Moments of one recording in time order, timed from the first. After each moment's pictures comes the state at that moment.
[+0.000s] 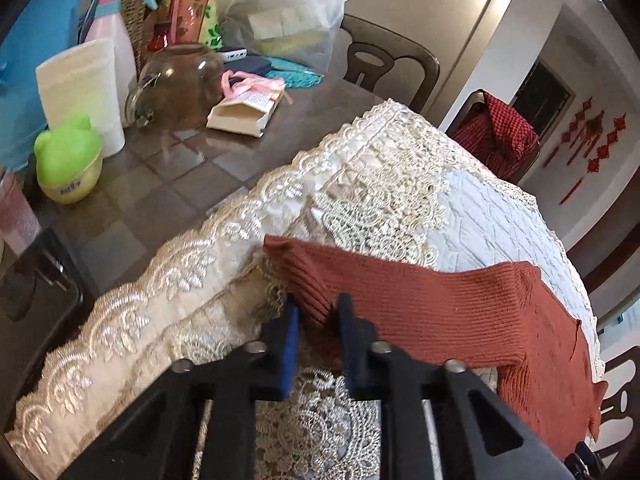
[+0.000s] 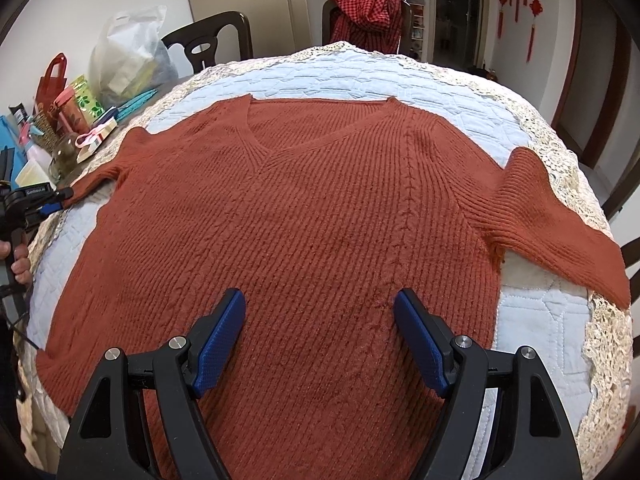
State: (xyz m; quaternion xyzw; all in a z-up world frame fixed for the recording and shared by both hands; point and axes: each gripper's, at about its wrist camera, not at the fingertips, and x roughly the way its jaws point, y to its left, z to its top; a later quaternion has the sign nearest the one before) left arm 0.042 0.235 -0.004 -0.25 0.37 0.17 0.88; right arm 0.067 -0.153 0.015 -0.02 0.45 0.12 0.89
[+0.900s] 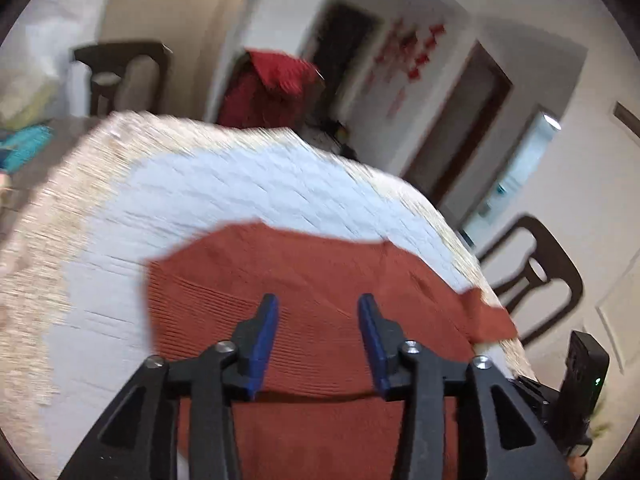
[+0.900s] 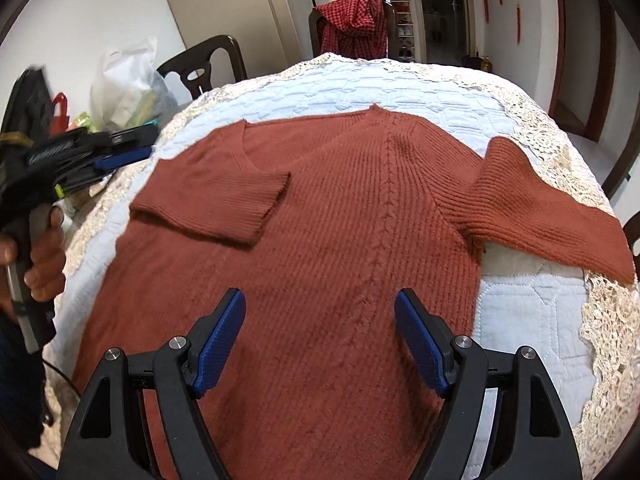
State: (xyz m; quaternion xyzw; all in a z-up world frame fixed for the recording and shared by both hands) left arm 0.104 0.051 0.072 -0.14 0.34 -0.15 0.92; right arm 0.063 -0.175 0.031 0.05 0.44 0.13 0.89
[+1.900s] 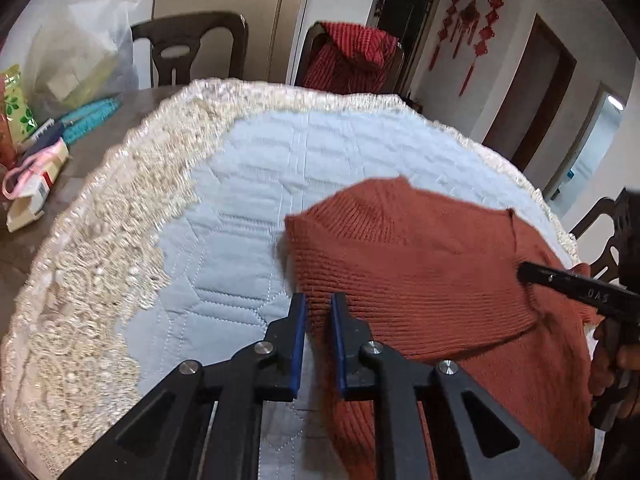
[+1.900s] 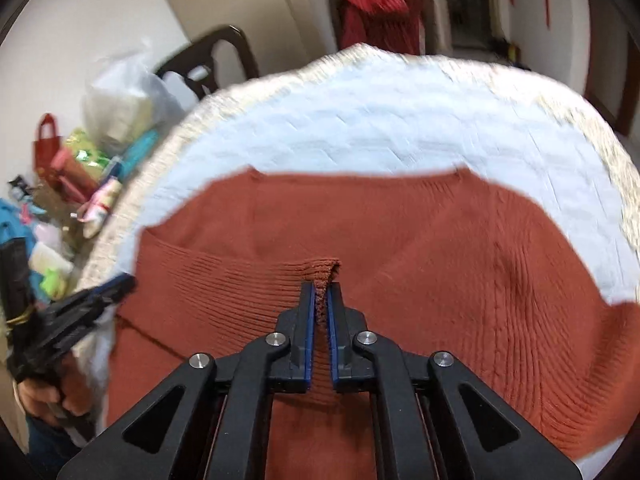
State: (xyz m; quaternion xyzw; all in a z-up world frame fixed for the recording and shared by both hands) left arm 0.127 0.091 0.010 -0.09 0.40 -0.04 0.91; right arm 0.197 -0.126 0.023 0.07 0.48 0.16 0.86
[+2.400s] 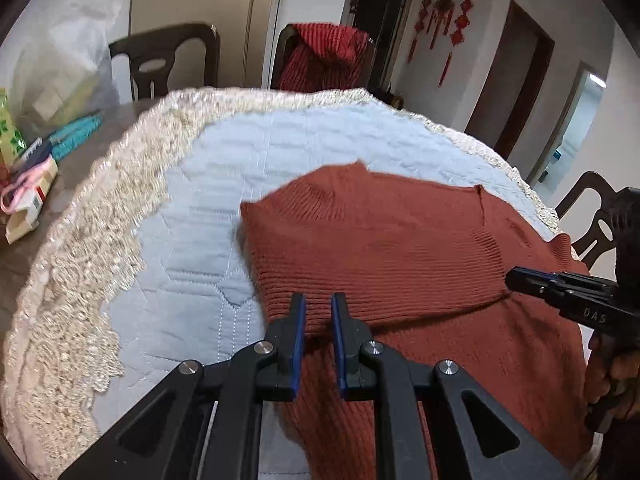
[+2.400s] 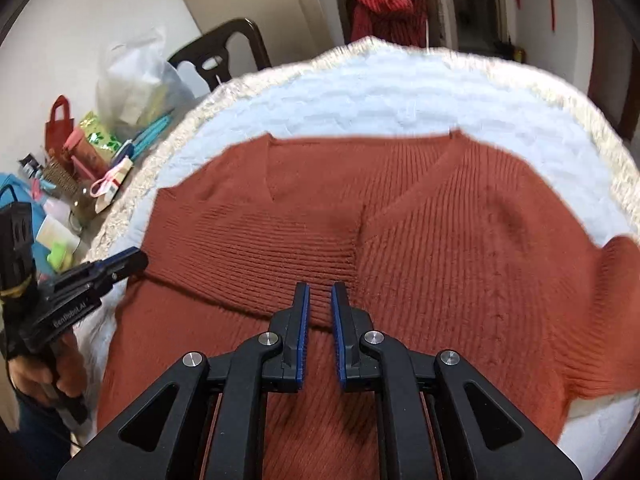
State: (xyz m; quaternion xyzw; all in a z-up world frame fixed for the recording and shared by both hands) left arm 0.110 0.063 0.015 -0.05 0.40 -0.07 0.91; right arm 0.153 -0.125 0.025 0.05 0.46 0.18 0.87
